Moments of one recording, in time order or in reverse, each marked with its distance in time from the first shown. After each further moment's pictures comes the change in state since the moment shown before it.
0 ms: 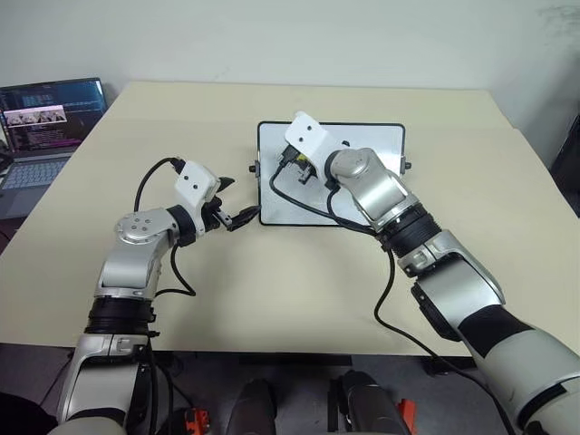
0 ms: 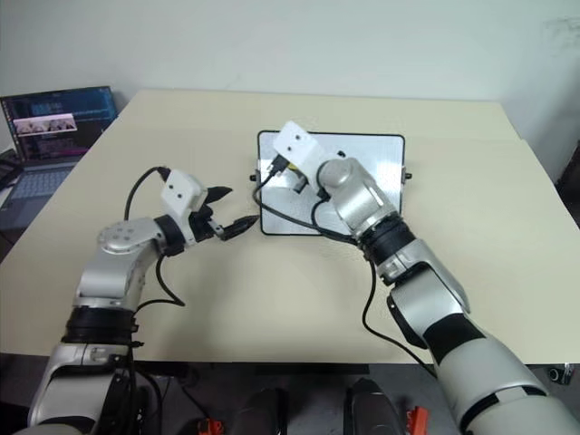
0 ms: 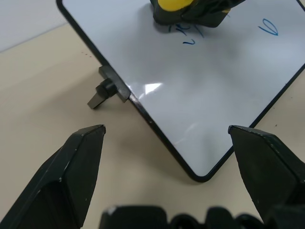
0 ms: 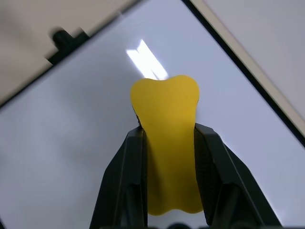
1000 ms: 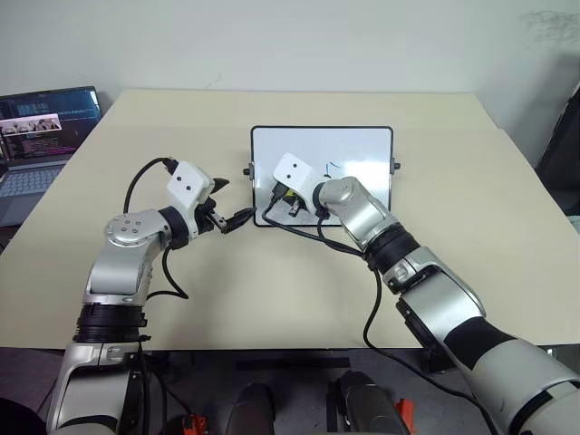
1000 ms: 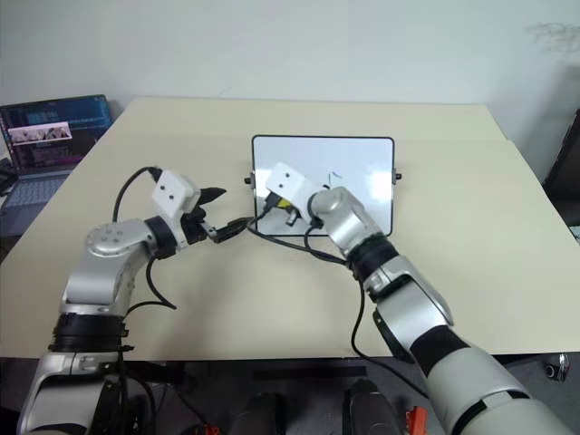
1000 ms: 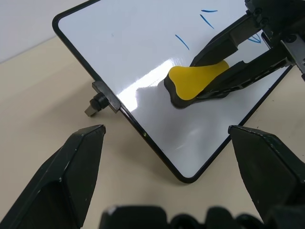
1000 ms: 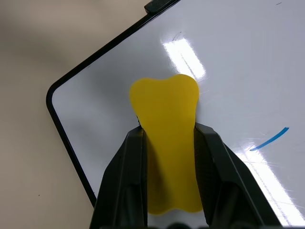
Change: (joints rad) left arm 0.036 0.028 0.021 -0.072 -0.008 0.049 -0.001; right arm 0.081 0.096 -0.018 0.110 -0.074 -0.121 0.154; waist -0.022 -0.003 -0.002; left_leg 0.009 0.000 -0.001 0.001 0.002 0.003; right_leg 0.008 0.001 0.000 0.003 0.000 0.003
